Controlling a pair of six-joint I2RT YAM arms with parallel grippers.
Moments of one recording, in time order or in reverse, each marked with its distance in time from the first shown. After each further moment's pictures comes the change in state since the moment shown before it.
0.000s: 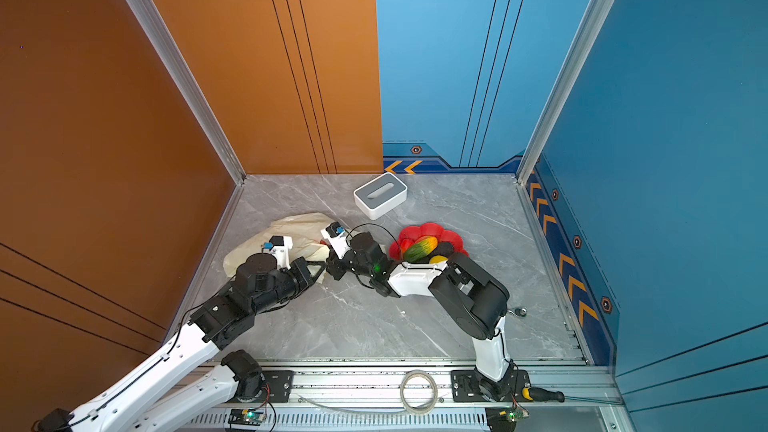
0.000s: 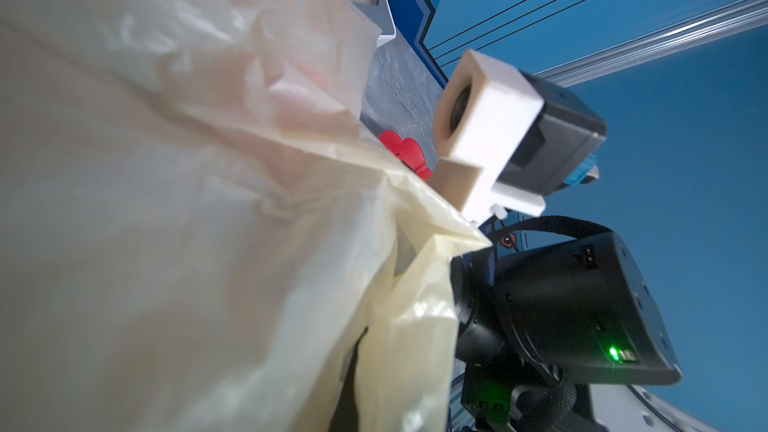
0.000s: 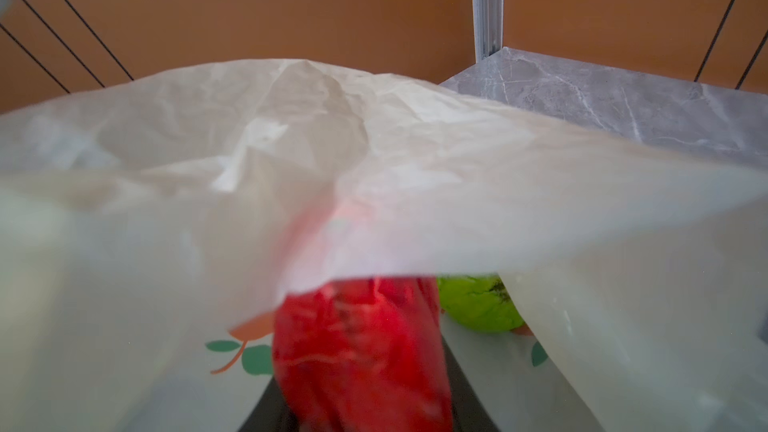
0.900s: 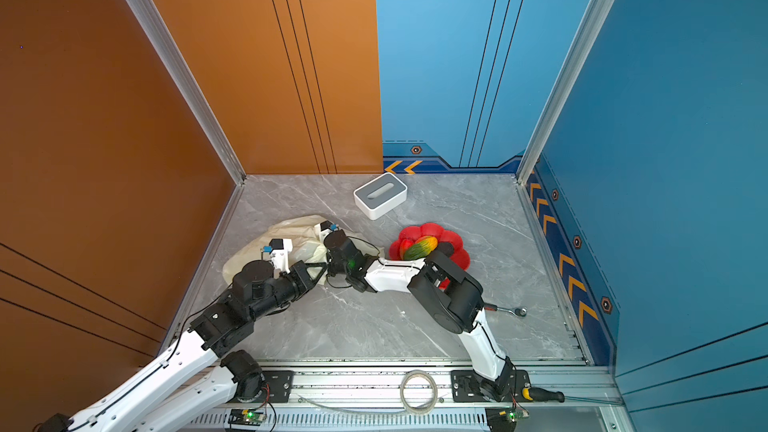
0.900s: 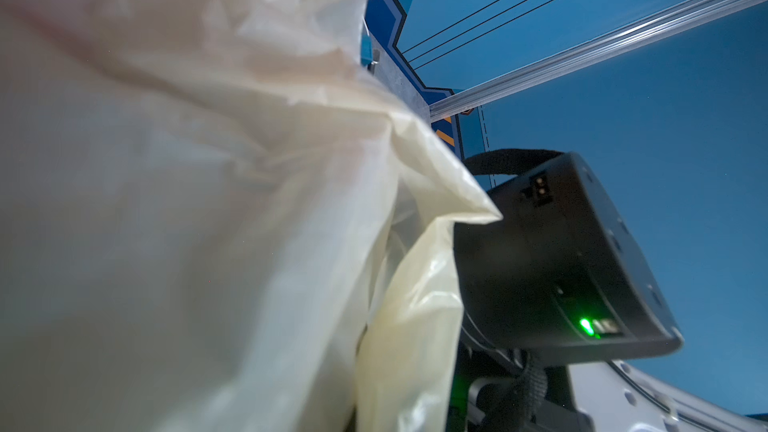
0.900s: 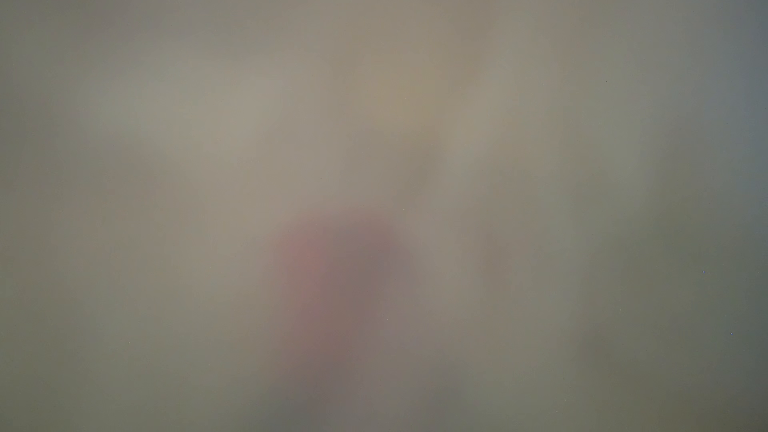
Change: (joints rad) left arm -0.030 -0.070 -0.081 0.102 0.002 -0.003; right arm 0.075 0.166 0.253 -0.113 -0.055 0.901
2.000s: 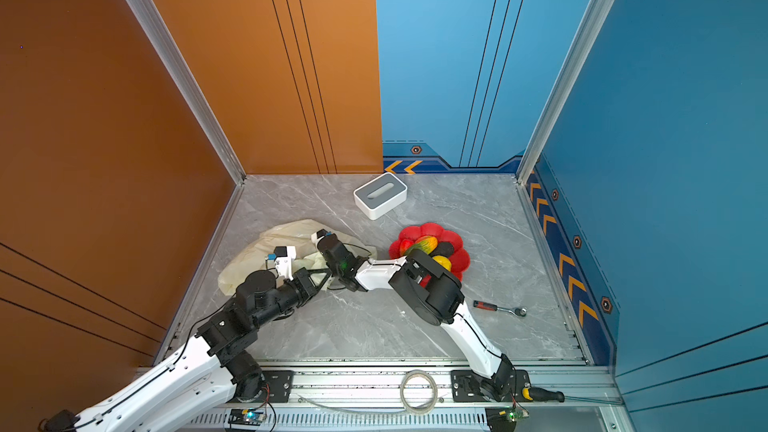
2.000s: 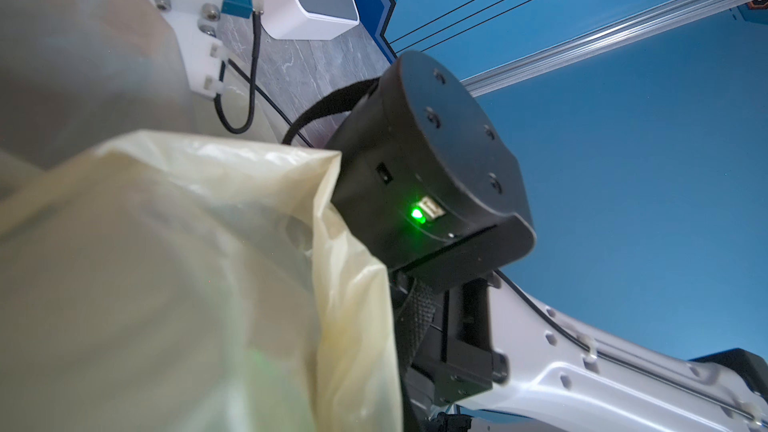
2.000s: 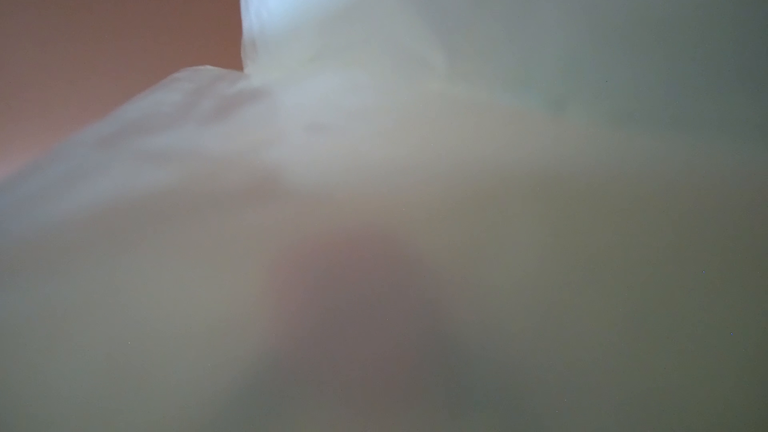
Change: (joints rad) left arm -0.040 -0.024 -0.111 0.135 -0.002 -0.059; right arm 0.000 0.171 0.117 -0.055 -0.050 0.025
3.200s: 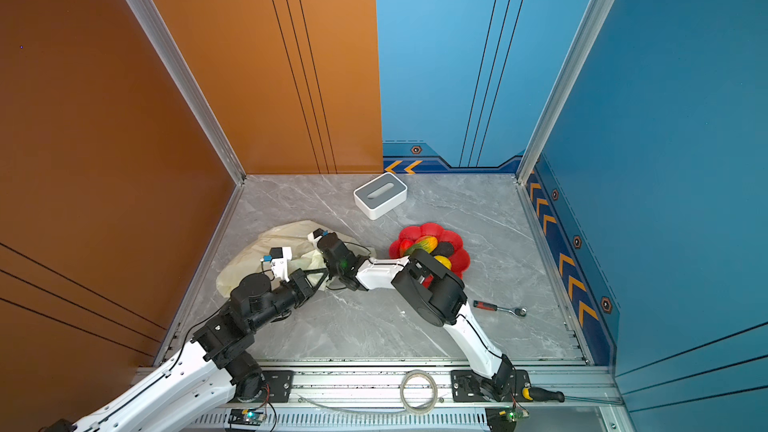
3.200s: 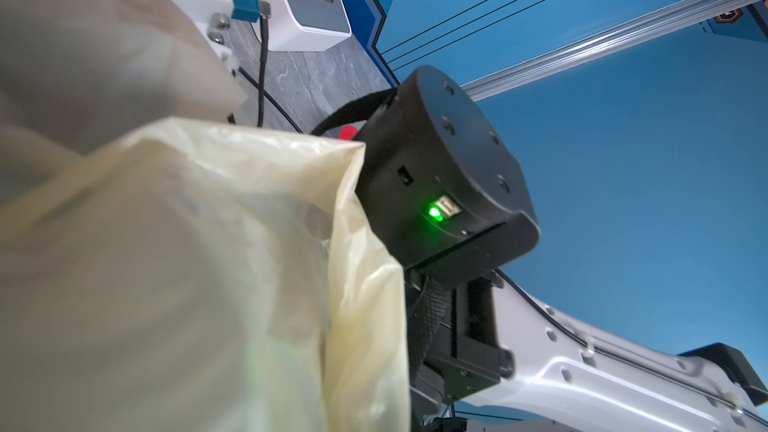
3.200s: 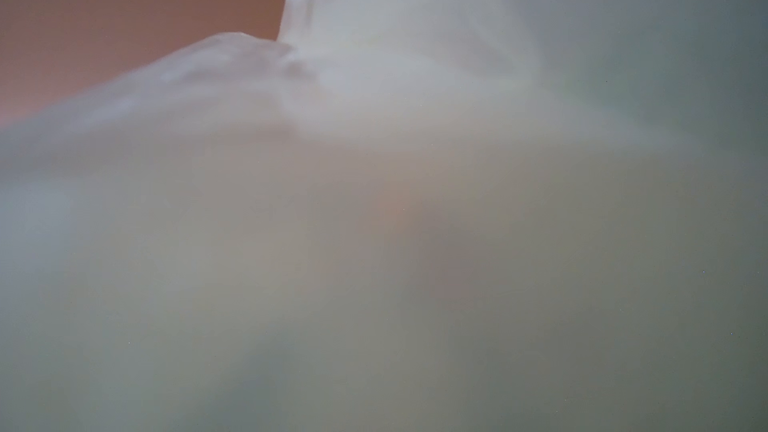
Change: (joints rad) left arm 0.020 -0.055 -0.020 -0.002 -0.002 0.000; right arm -0.001 -0.038 -0.013 -0.024 -0.050 -0.077
